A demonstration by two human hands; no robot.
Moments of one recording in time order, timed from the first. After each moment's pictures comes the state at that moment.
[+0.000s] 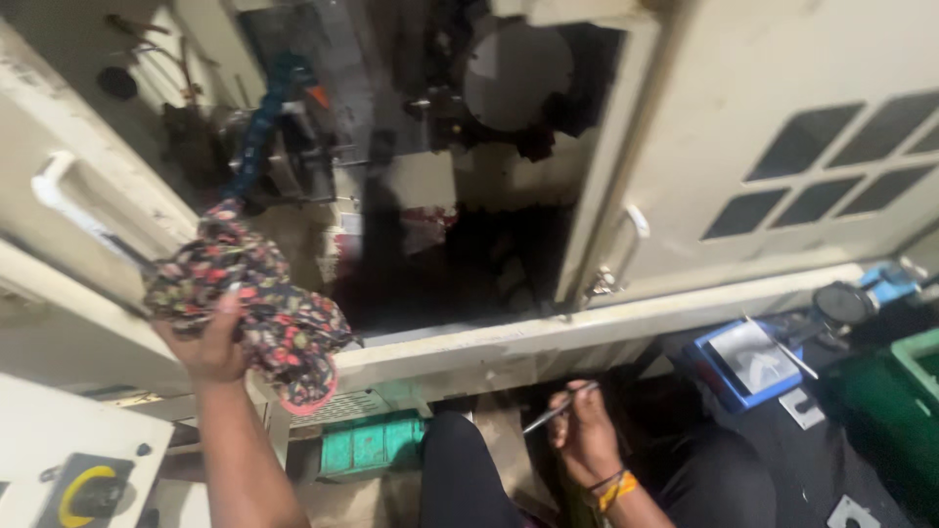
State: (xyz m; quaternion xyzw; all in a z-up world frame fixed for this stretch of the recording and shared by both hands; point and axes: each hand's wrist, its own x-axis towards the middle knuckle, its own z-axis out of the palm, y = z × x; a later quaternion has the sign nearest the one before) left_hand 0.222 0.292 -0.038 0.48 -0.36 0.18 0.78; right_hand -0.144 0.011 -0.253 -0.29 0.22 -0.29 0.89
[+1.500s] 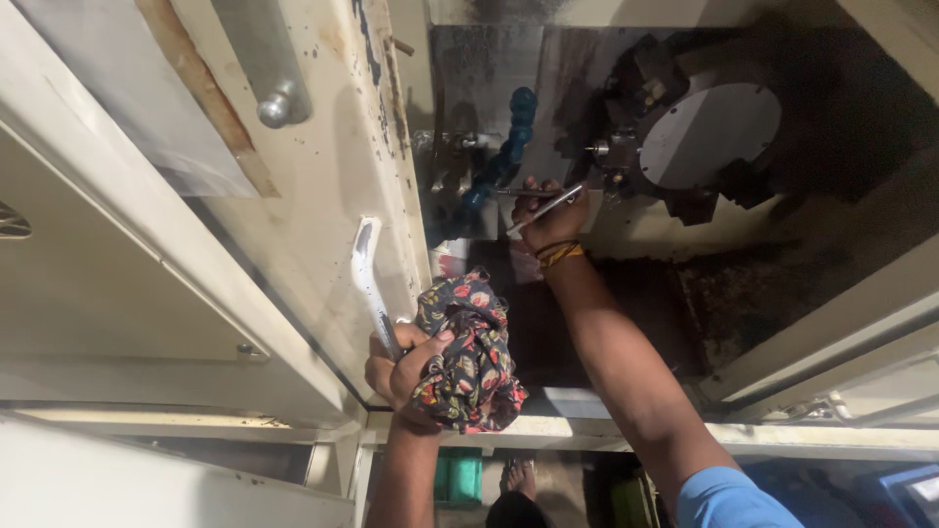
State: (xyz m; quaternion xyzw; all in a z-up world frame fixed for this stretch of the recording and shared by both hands) left_hand 0.263 0.264 -0.065 0.46 -0.02 0.04 0.89; right_hand 0.400 -0.069 -0.124 -0.13 -0.05 -0.17 0.98
